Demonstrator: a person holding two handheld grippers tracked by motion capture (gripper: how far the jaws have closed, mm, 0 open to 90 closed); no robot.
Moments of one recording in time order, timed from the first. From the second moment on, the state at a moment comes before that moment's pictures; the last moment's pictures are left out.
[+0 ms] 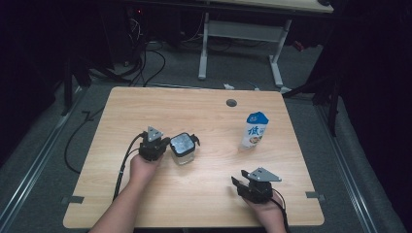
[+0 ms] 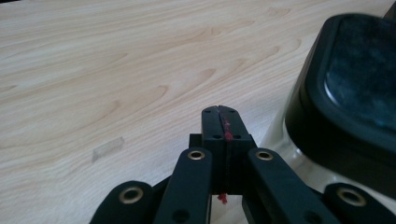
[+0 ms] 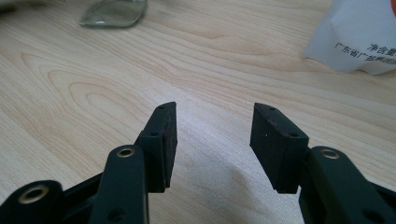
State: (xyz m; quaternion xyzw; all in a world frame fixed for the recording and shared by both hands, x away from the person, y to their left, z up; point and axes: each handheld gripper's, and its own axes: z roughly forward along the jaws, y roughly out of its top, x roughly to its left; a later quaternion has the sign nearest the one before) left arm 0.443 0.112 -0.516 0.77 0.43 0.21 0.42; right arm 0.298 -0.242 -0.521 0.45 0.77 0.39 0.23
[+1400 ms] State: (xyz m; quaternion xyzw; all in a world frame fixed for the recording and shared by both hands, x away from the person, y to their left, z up) left arm 0.374 0.094 -0.507 0.78 0.37 0.19 0.47; right arm 0.298 -0.241 -0.520 0.45 0.77 0.39 0.23
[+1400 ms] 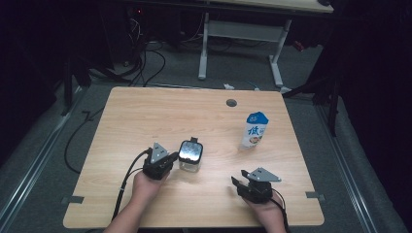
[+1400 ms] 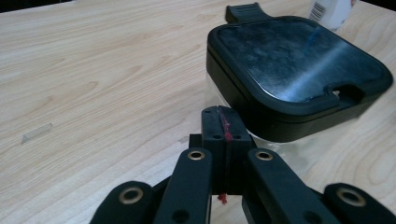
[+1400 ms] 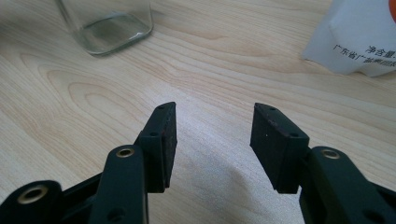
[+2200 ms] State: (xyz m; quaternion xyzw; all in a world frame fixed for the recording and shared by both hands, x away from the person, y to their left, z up) left arm 0.340 0.064 -0.507 0.79 0.34 0.16 0.49; right arm 0.298 -0.243 -0.519 0.45 0.77 0.39 0.23
